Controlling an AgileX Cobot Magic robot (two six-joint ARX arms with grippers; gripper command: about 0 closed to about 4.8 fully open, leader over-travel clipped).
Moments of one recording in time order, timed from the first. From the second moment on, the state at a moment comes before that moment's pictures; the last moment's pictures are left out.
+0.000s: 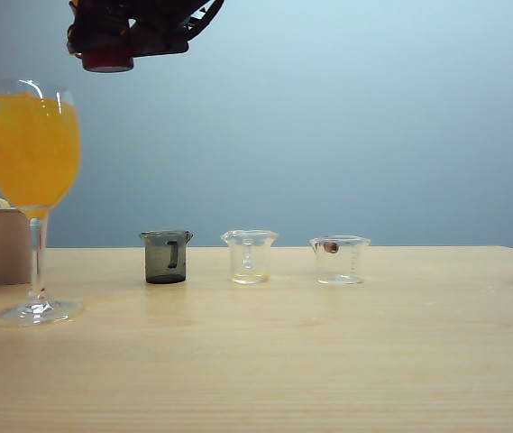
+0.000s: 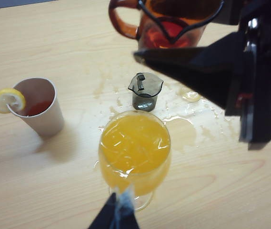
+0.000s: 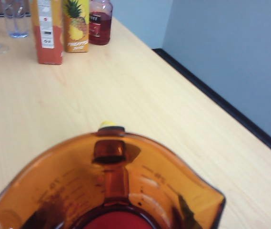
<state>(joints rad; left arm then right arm) -0.20 0.79 1.10 -0.84 0.14 0.07 0.84 1.92 1.68 0.02 -0.13 -0.24</state>
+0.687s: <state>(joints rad) -0.20 0.79 1.10 -0.84 0.14 0.07 0.87 1.93 1.68 0.07 -0.11 -0.27</state>
